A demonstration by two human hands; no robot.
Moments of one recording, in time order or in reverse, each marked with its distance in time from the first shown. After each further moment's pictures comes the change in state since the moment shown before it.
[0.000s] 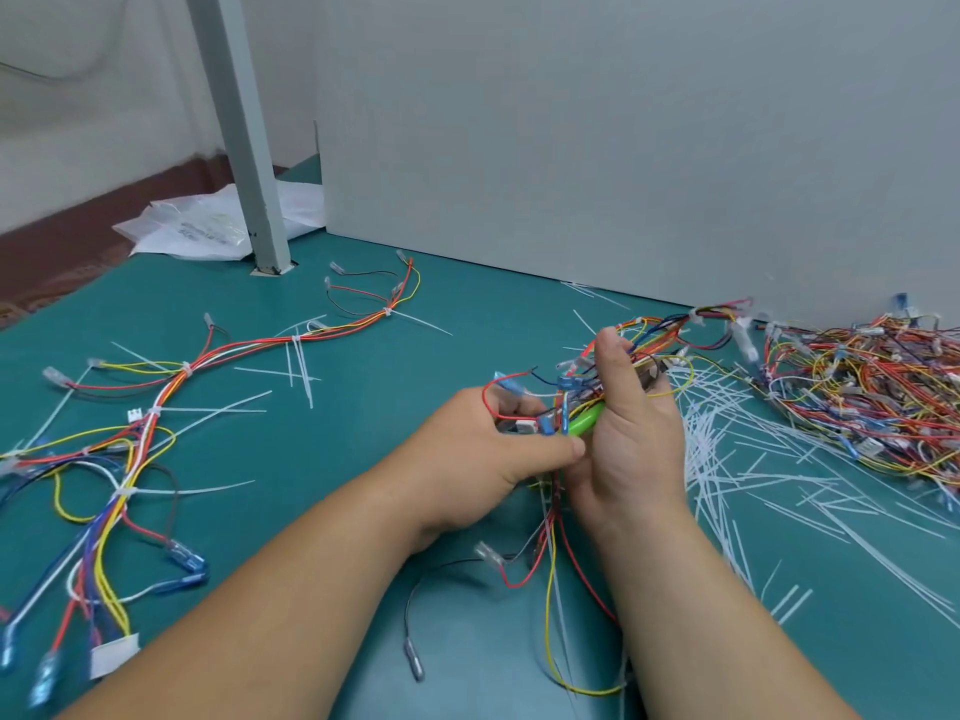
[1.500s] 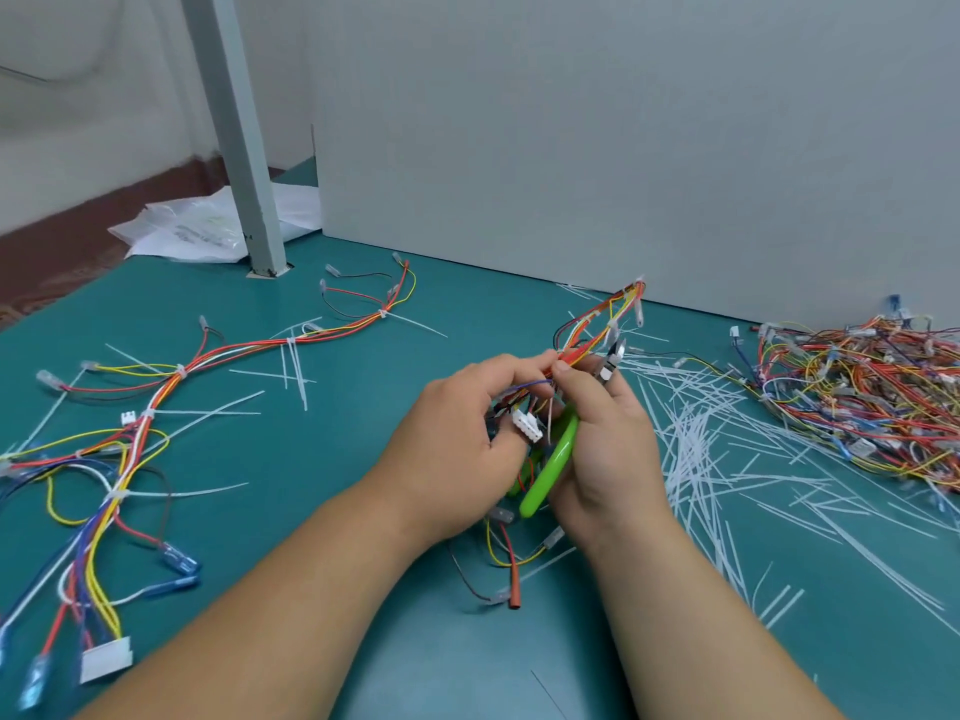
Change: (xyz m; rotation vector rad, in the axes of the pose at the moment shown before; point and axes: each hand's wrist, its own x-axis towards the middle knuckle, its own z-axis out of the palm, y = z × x) left_hand 0.001 -0.002 -0.007 0.513 0.216 0.514; right_hand -0.006 0.002 -0.008 -0.165 -0.108 0.205
